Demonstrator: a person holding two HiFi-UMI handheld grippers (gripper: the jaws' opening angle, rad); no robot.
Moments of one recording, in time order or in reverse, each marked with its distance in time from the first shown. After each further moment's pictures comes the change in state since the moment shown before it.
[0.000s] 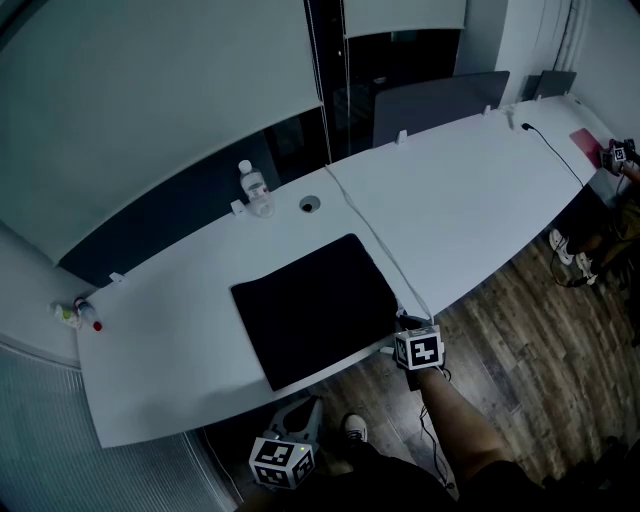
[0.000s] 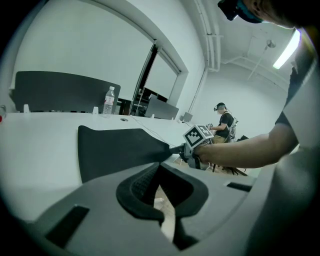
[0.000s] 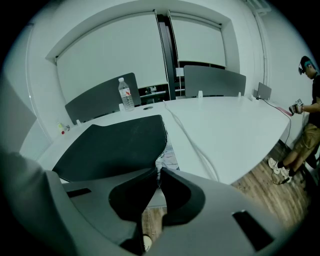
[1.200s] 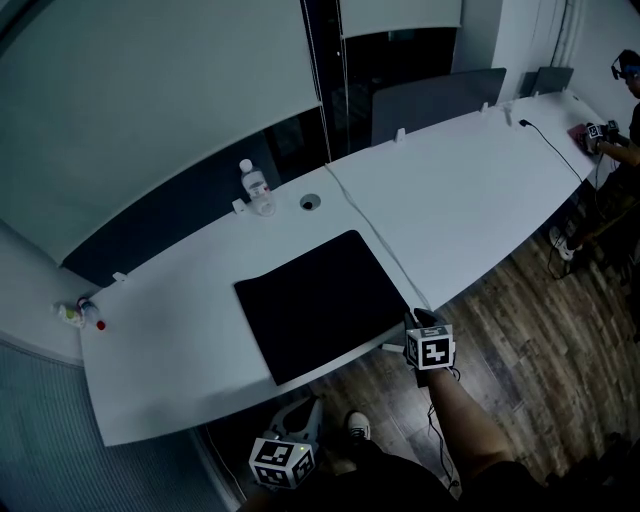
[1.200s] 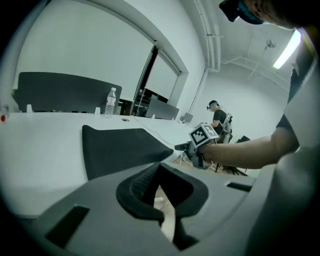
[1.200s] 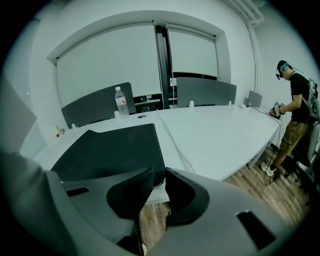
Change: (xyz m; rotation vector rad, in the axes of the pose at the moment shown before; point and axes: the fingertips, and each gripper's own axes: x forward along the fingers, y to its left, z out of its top) left arm -0.012 -0.003 -0.004 -0.005 -0.006 0.009; right arm -0.022 -0.023 -0.002 0.006 -0.066 -0.068
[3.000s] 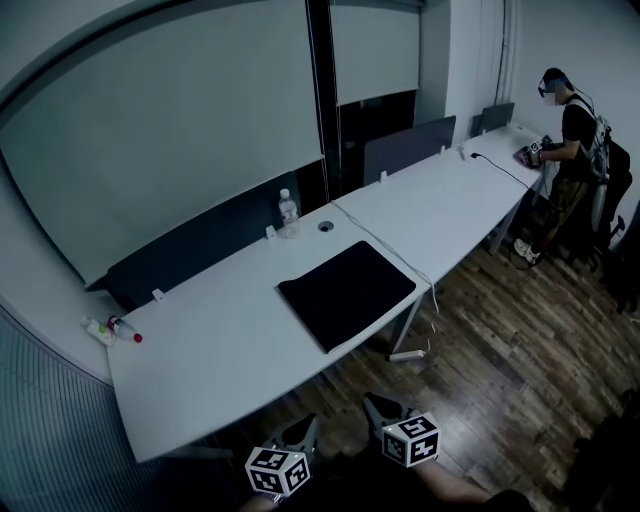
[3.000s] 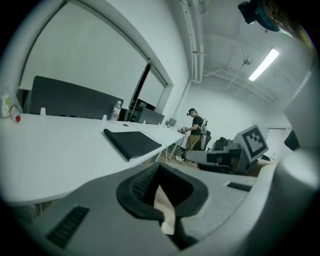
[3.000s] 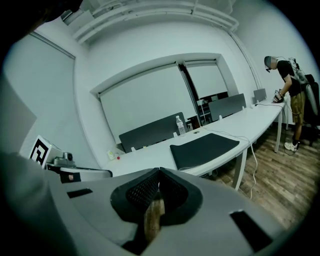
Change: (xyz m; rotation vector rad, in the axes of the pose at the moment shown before) left arm -0.238 0.062 -0.062 0.052 -0.043 -0.194; right arm -0.260 0.374 -0.097 0.125 -0.293 0.248
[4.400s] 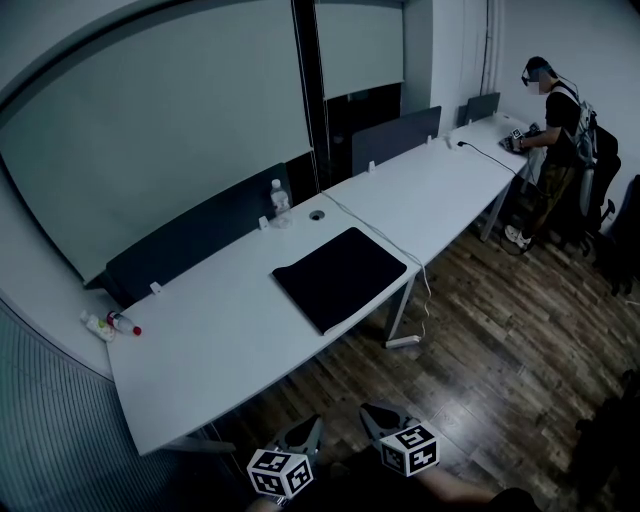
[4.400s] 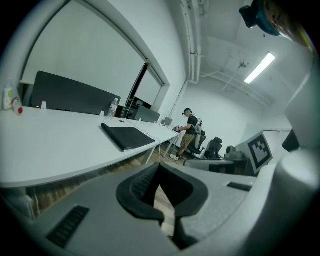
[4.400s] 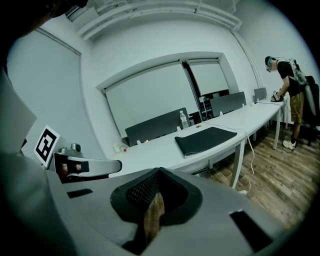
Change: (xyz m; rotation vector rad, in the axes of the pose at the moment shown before) left arm -0.037 -0.029 -0.032 -0.015 0.008 -0.051; right arm -0.046 0.042 -0.051 -0.015 0.027 0.005
